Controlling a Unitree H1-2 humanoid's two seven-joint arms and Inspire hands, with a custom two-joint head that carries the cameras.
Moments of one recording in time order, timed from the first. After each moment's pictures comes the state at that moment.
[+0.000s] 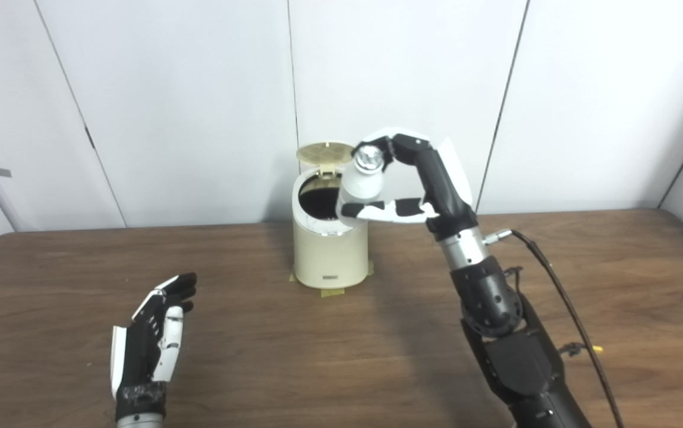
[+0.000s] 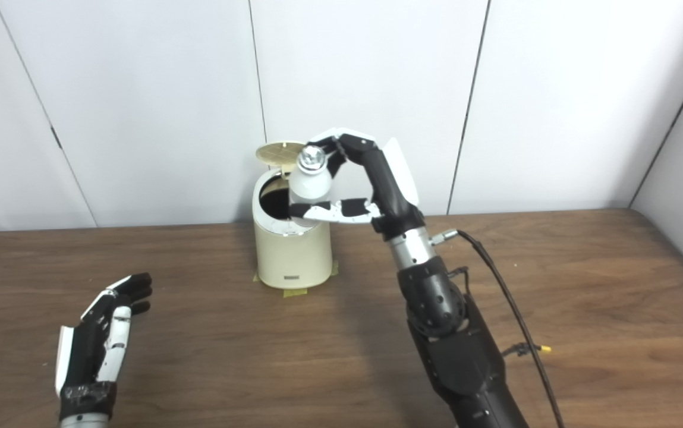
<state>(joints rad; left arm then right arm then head) -0.01 0.06 0.04 -0.05 0.14 -0.22 0.15 -0.60 -0.10 0.13 0.23 -0.28 -0.41 -0.11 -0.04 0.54</state>
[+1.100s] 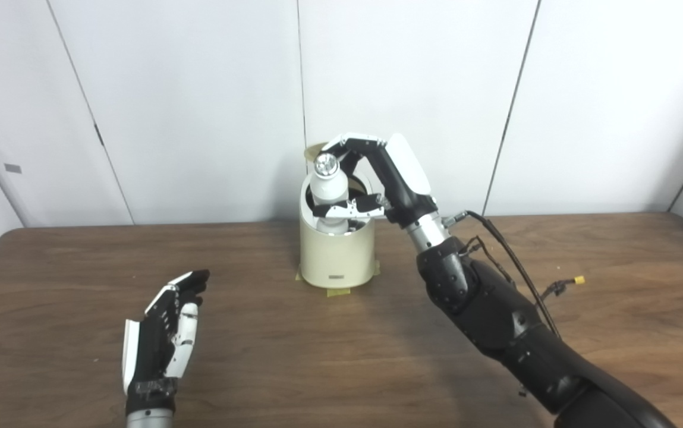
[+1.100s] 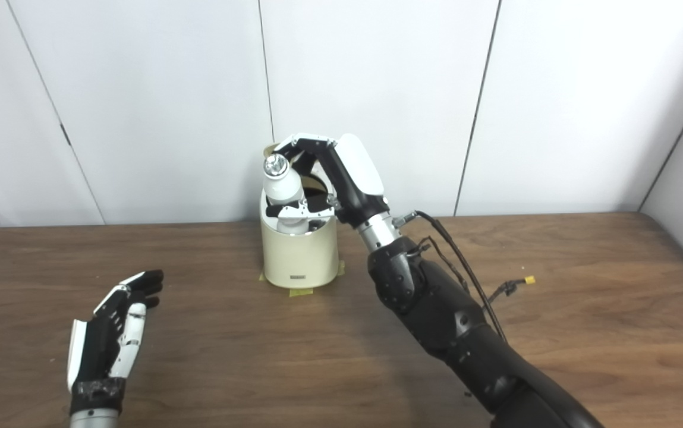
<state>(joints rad) 0.00 0.07 0.02 -0.06 0.18 -0.22 0.17 -0.83 -0.22 0.54 0.59 -0.37 -0.44 -0.53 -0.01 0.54</state>
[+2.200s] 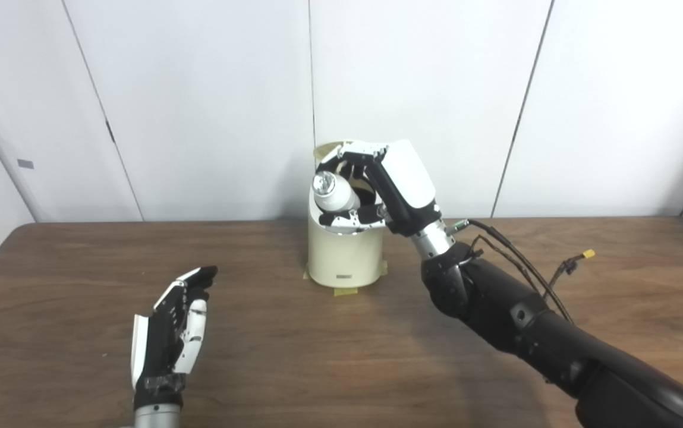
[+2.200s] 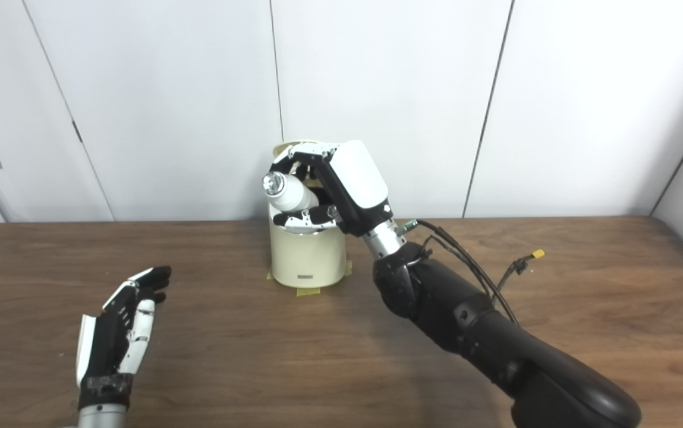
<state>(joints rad) 0.00 0.07 0.01 -0.07 0.21 -0.22 0.19 -0.90 -0.27 0.79 0.69 -0.48 -0.45 -0.82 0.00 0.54</state>
